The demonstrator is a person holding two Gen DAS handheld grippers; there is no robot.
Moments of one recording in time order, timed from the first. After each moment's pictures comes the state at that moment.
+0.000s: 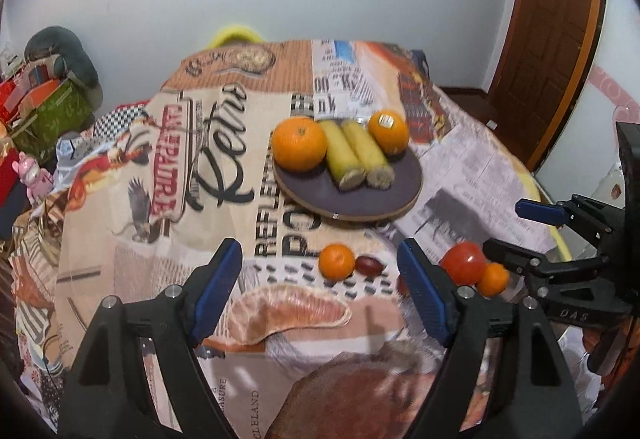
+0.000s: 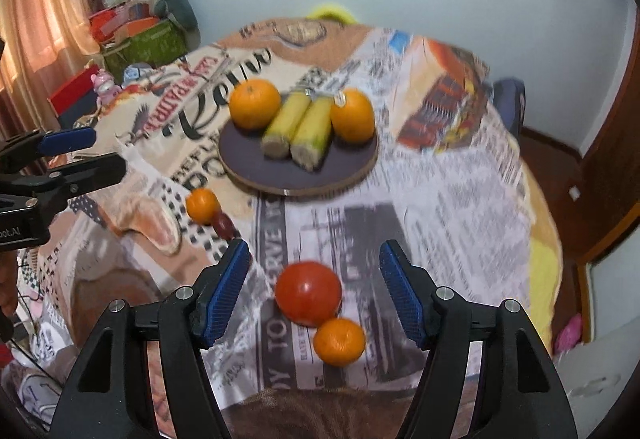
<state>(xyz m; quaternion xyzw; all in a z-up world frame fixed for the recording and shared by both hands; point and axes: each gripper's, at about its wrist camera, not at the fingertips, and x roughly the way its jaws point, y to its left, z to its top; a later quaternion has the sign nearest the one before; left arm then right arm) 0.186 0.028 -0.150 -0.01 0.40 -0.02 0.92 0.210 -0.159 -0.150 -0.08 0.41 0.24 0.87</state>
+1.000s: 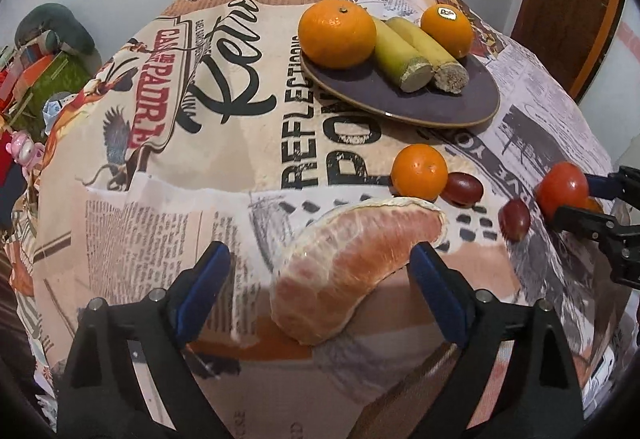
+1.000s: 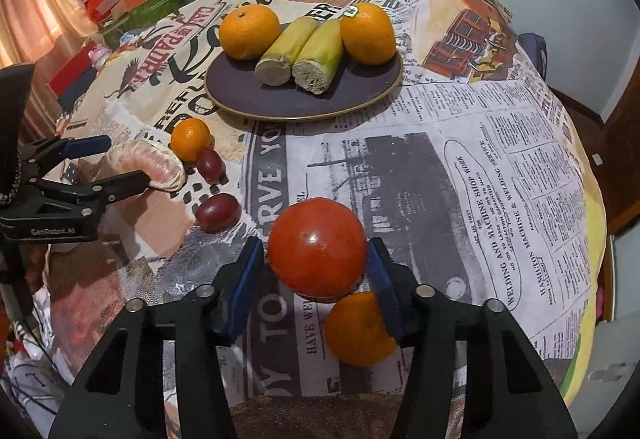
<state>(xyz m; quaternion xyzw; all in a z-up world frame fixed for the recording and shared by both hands) 0.216 0.055 -0.242 0.02 0.48 0.00 0.87 0.220 -0.155 -0.201 -0.06 0.47 0.26 0.84</state>
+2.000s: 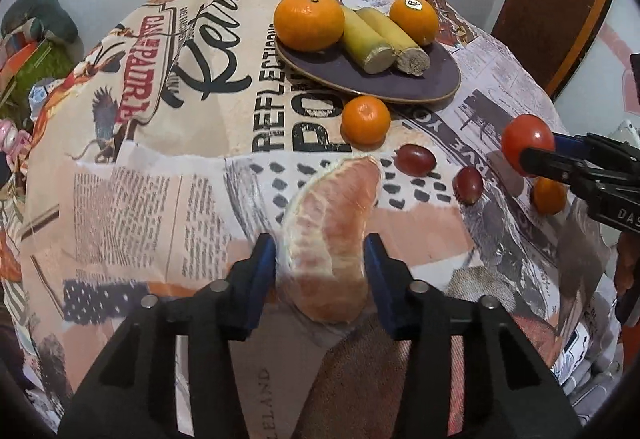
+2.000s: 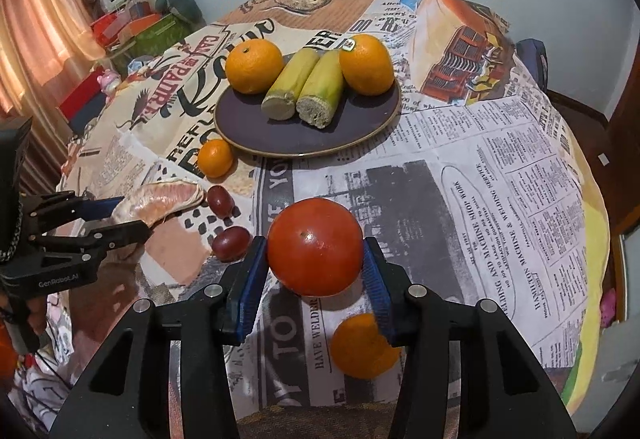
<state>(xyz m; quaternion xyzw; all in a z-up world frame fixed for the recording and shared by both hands) 0.191 0.045 -0.232 0.00 0.51 -0.04 0.86 0.223 -0.158 -0.183 -0.03 0.45 0.27 0.85</state>
